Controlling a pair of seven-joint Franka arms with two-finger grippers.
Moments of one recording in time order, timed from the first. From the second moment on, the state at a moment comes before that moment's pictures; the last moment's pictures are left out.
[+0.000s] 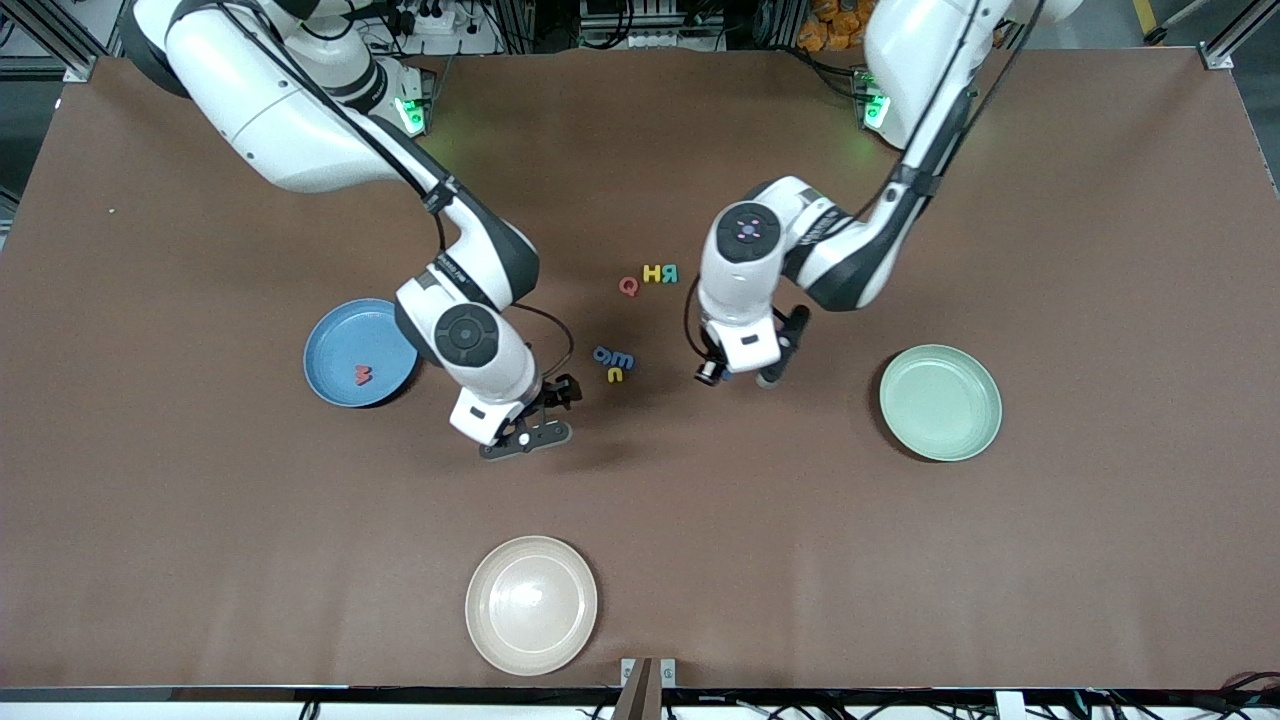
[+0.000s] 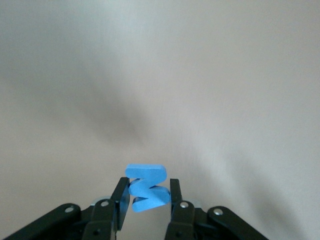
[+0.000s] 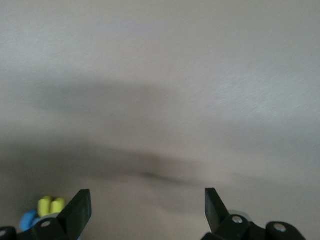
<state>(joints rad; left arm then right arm) -0.47 0.49 -0.17 -1.78 0.19 2.33 -1.74 0.16 0.76 0.48 -1.56 -0.35 2.24 0.54</state>
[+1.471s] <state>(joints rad) 0.11 0.42 -0.23 -1.87 0.19 2.13 -0.57 0.30 0.88 0.47 -1.55 -0.43 2.33 0.83</state>
